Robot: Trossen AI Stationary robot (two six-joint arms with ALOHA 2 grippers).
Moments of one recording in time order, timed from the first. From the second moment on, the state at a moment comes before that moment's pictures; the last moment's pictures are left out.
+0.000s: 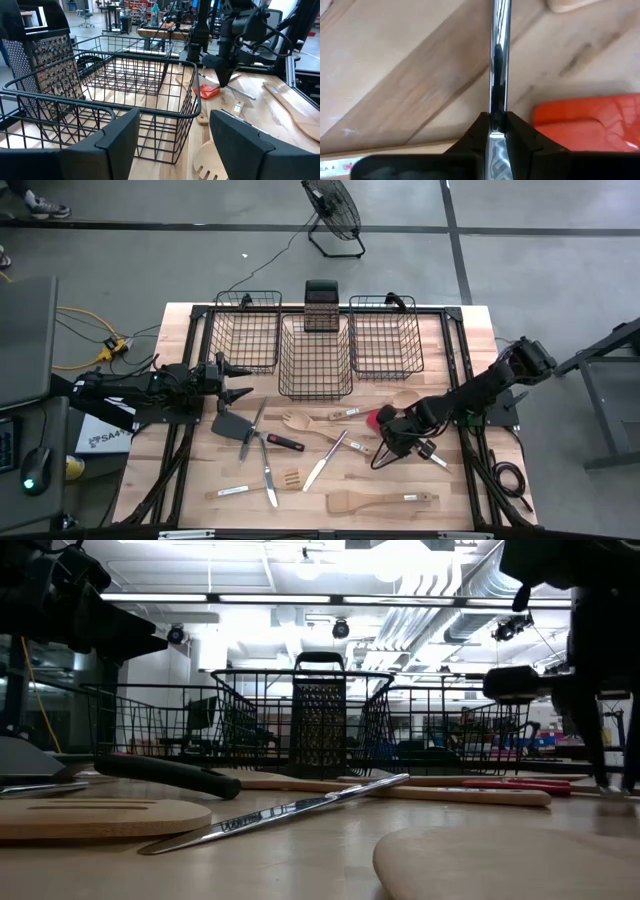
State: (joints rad) left arm -0.05 0.01 0.08 -0.11 -0.23 -0.08; right arm 0.40 1.50 0.73 -0.59 -0.04 -0.42
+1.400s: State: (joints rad) left arm -0.05 0.01 0.08 -0.11 -0.23 -0.08; right arm 0.08 1.20 1.04 -0.78 0.26 0.13
